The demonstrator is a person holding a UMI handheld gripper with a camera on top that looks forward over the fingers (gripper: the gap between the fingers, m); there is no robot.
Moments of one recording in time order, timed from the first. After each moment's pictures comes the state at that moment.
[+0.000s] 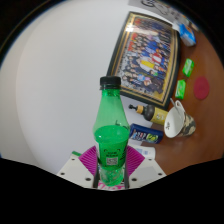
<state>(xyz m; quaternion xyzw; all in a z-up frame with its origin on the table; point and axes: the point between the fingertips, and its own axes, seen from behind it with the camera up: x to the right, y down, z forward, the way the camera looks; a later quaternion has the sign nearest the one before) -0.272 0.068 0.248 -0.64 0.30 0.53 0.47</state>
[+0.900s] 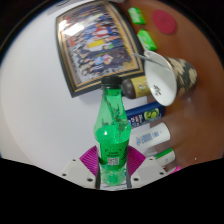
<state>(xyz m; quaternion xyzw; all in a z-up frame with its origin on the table) -0.307 0.126 0.217 -0.53 0.45 0.66 0.29</state>
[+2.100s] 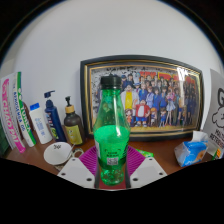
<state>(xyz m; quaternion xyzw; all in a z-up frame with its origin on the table) -0.031 0.175 0.092 -0.82 -0.08 0.09 0.57</state>
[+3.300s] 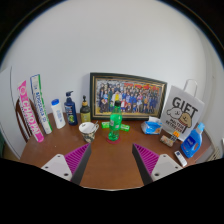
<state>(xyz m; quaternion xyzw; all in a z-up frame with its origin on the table) -0.049 -0.115 0.223 -0.87 -0.01 -0.04 0.50</state>
